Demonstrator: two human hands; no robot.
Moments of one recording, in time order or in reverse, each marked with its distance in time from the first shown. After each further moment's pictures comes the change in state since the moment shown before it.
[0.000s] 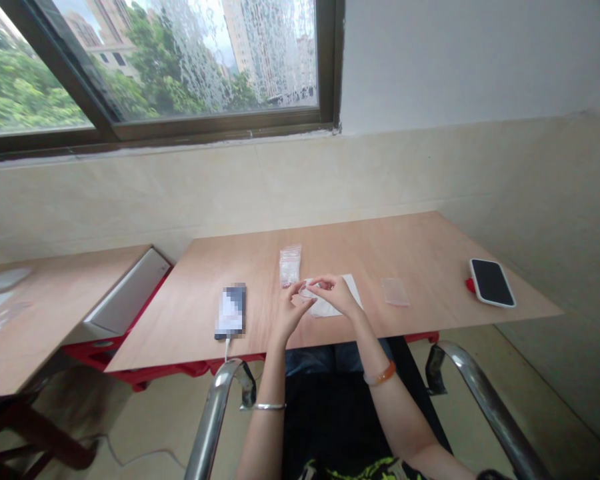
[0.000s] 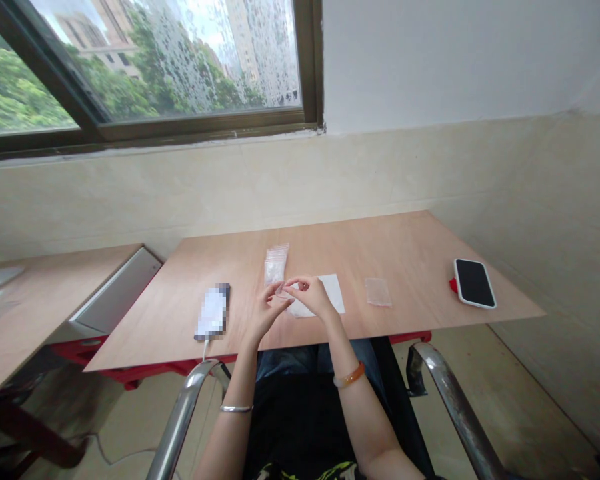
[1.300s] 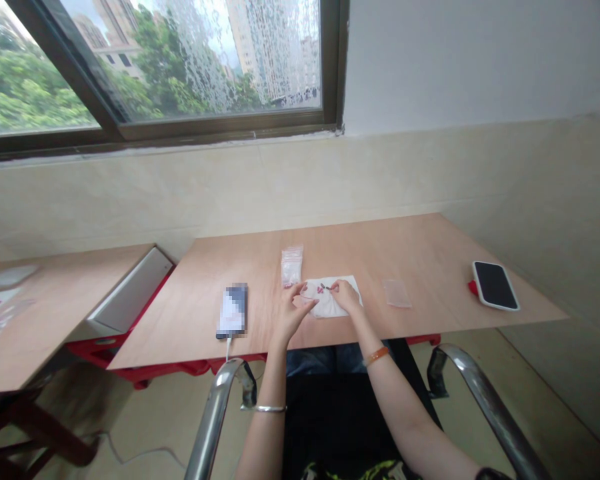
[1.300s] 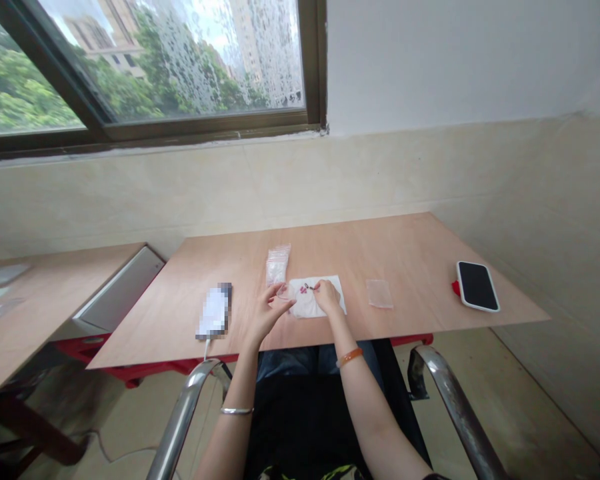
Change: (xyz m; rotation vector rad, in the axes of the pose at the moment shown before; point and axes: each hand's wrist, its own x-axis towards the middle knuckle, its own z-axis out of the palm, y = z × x) left_hand -0.003 -0.001 0.001 0.011 0.038 -0.019; right_hand 0.010 0.089 -0.006 -0.625 0.065 0.388
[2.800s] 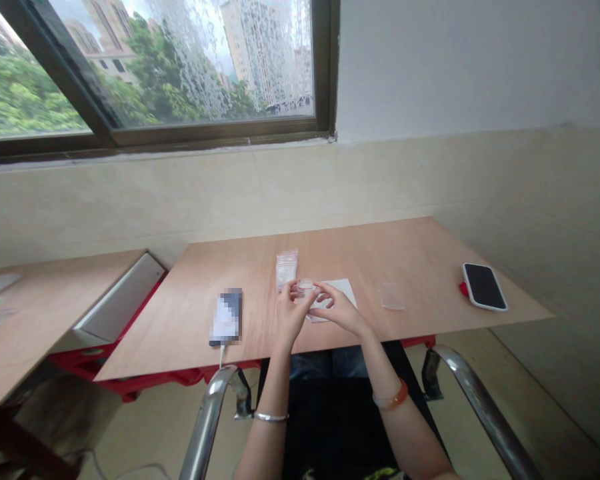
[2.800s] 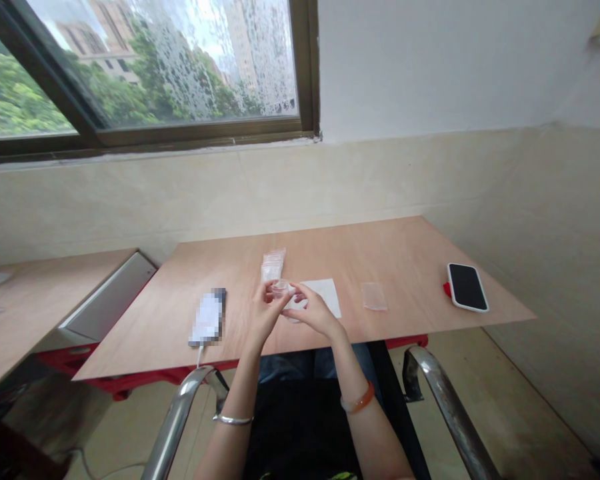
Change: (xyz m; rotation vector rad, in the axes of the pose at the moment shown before) left_hand 0.006 0.045 0.014 -0.173 0.161 -0.125; right_hand -0.069 -0.060 -0.065 0.657 -0.226 -0.316
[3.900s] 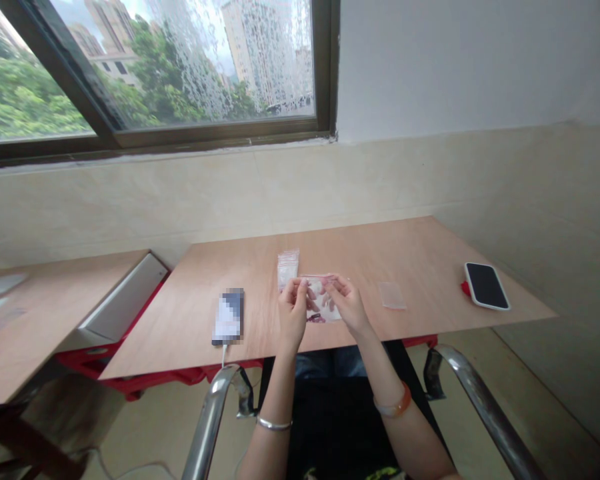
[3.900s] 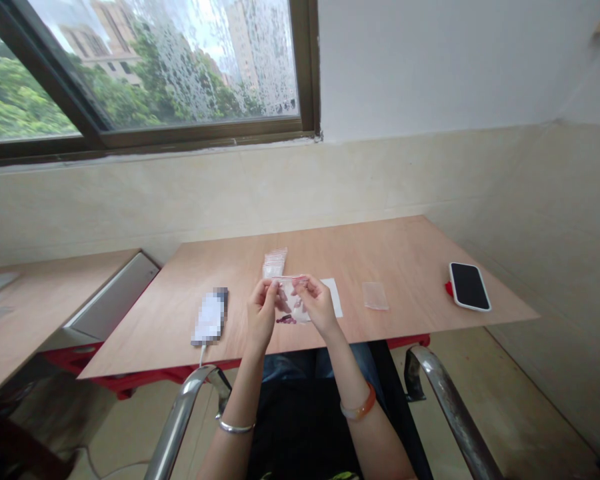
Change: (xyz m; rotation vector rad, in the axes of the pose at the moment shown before) left_hand -0.018 0.059 -0.001 -0.187 -0.064 0.081; right_hand -0.005 -0.040 0.006 0.476 0.258 -0.019
